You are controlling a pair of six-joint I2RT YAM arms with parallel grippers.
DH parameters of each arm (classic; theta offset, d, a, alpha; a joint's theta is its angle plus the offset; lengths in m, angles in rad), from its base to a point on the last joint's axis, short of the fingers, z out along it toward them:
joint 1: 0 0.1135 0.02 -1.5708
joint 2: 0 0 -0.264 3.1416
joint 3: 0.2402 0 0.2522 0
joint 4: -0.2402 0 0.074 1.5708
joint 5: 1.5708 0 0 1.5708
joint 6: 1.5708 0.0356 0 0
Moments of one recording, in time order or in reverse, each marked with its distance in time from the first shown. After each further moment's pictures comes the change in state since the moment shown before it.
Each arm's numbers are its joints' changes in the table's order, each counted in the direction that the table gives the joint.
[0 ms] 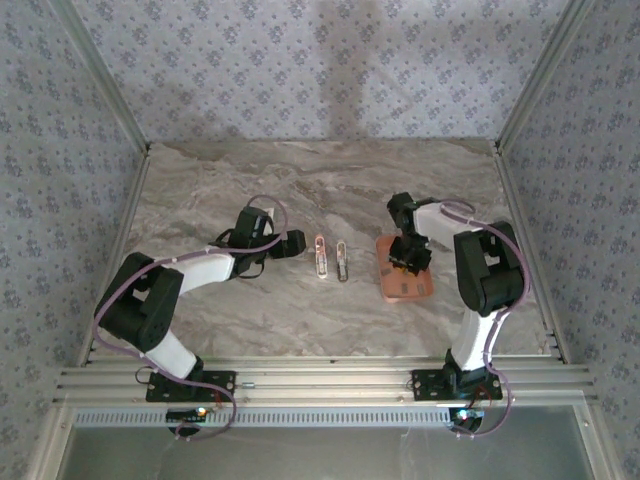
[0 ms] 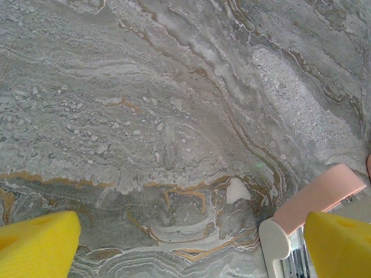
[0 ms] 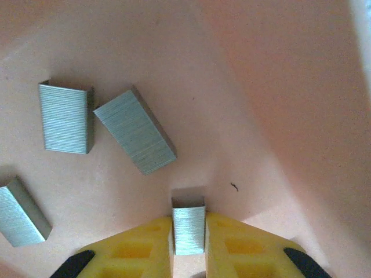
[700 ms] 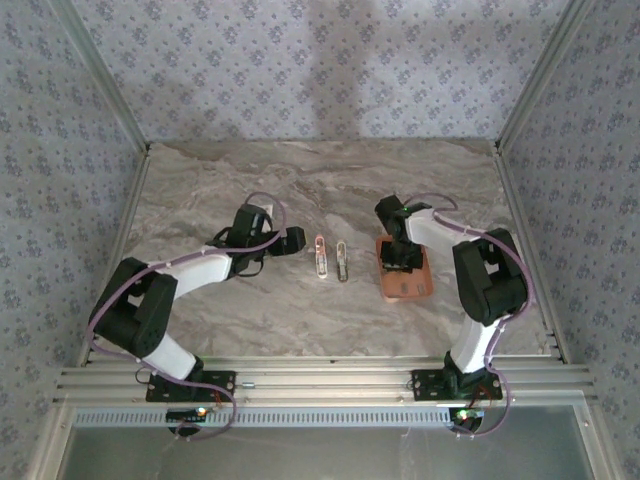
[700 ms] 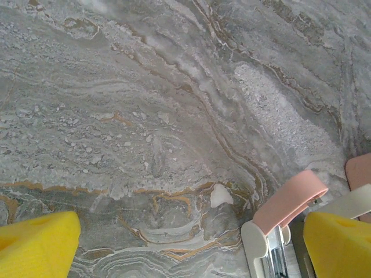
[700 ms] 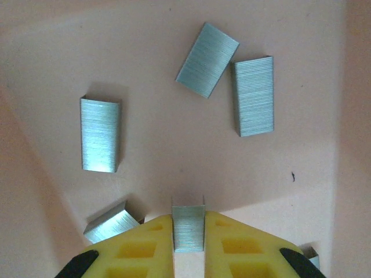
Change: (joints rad) left arm 0.000 -0.051 0.008 -0.019 0.000 0.000; right arm 0.096 -0.062 -0.037 0.051 0.029 -0.256
